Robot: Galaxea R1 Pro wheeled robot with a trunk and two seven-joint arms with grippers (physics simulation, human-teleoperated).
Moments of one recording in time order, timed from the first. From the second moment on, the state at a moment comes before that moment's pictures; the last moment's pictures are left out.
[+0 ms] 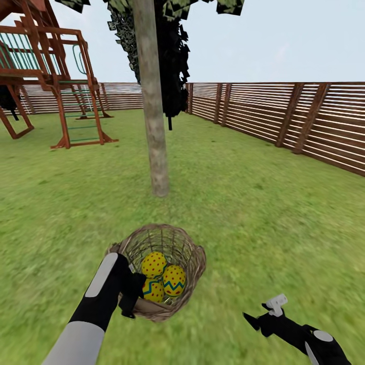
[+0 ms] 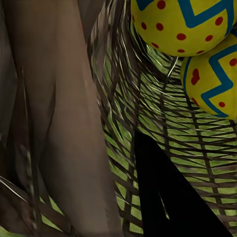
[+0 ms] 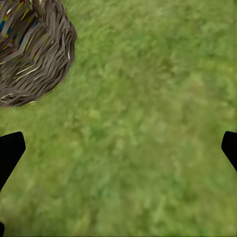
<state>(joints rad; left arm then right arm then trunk) -0.57 -0.12 0.00 -1.12 1.62 0.27 1.45 -0.21 -0.21 -0.12 -1.00 0.03 0.19 0.66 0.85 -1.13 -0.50</state>
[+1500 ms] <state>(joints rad) -0.57 -0.12 0.00 -1.12 1.57 0.27 1.45 -0.21 -0.21 -0.12 -0.99 0.04 0.19 0.66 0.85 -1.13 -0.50</state>
